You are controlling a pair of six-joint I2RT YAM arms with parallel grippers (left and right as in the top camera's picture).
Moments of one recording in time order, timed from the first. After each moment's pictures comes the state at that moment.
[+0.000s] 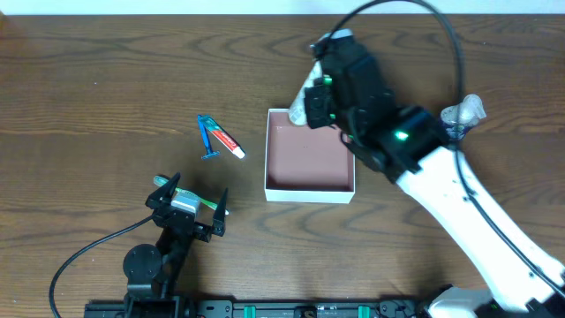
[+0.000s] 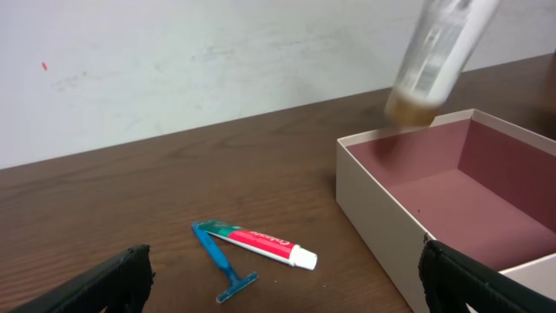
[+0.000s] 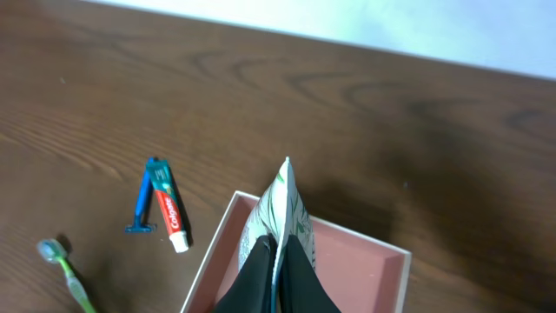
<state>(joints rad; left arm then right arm) -0.02 0.03 0.02 -0.10 0.31 0.10 0.64 1.56 1.56 -0.70 0.18 0.33</state>
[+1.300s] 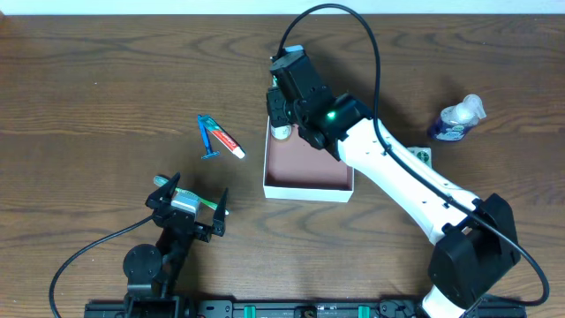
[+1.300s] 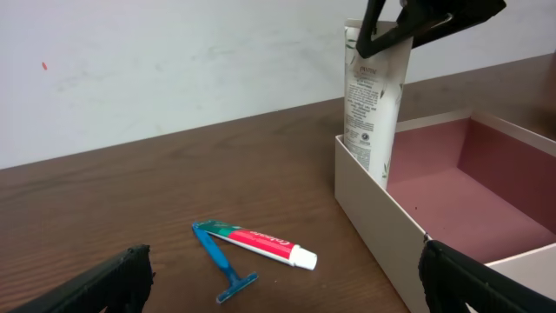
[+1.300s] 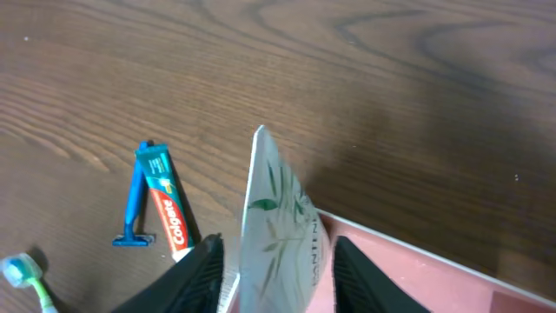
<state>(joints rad) -0.02 0.03 0.02 -0.10 0.31 0.10 0.68 1.83 1.56 -0.53 0.13 0.41</state>
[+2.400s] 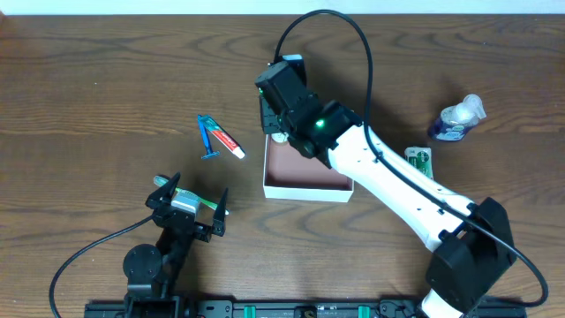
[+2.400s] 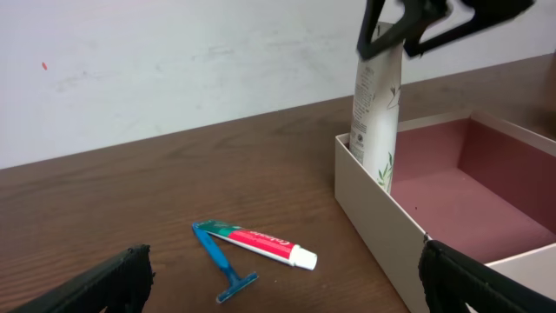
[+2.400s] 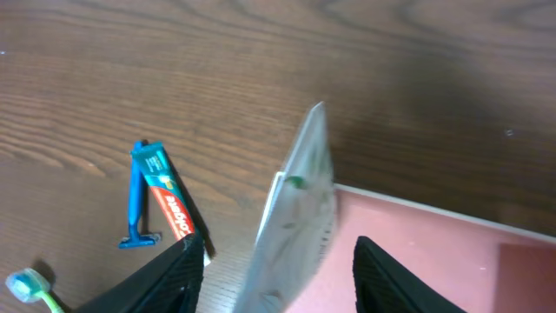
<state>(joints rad) -0.02 0.03 0.02 -0.10 0.31 0.10 0.73 1.83 1.60 -0.63 0.24 0.54</state>
